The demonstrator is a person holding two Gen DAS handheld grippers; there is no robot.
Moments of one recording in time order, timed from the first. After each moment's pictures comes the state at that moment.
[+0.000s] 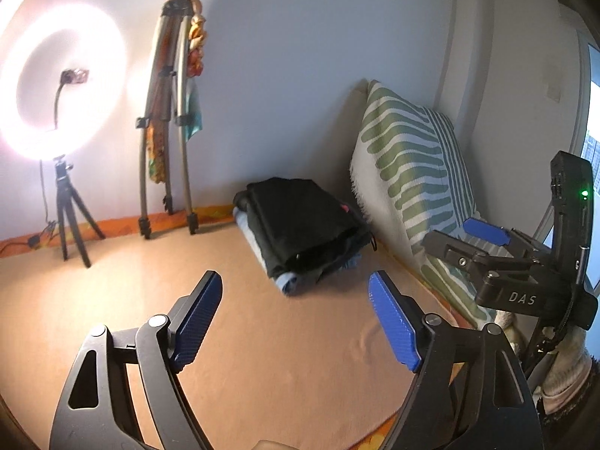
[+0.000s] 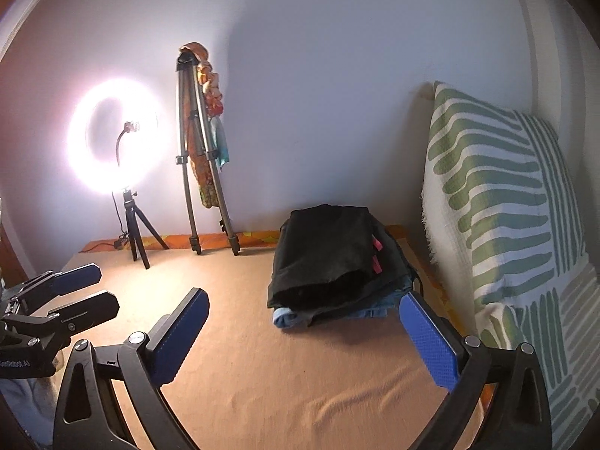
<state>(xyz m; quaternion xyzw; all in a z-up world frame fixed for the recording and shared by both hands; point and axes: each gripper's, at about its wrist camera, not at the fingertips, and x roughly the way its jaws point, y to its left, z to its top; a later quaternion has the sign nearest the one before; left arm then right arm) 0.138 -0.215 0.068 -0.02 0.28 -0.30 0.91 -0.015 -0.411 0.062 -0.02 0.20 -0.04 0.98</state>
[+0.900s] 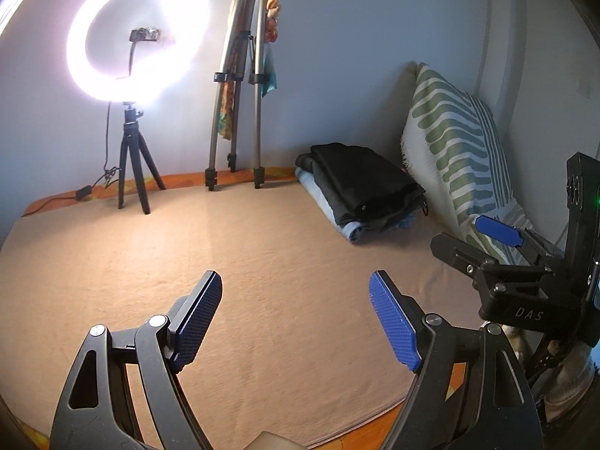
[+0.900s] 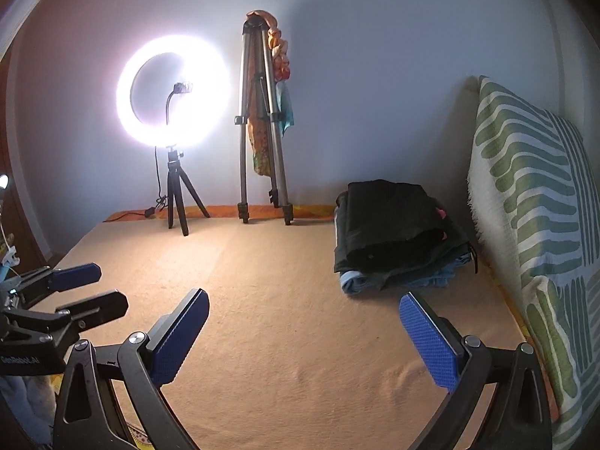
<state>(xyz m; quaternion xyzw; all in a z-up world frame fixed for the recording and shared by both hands) 0.117 -0.140 0.020 -0.01 0.31 -0.22 0.92 -0.017 -0.326 -0.010 -0.03 0.21 0.01 0.98</state>
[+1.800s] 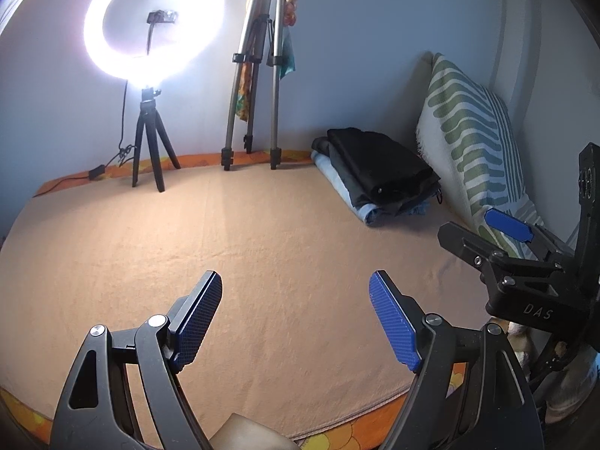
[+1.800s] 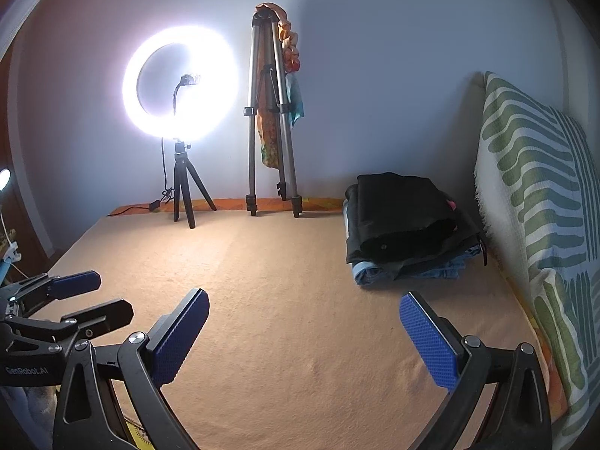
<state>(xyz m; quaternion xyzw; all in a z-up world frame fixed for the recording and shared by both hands) 0.113 -0.131 0.003 -0.01 0.34 -0.20 0.92 -0.020 -0.312 -0.020 -0.03 0.22 0.01 0.98</state>
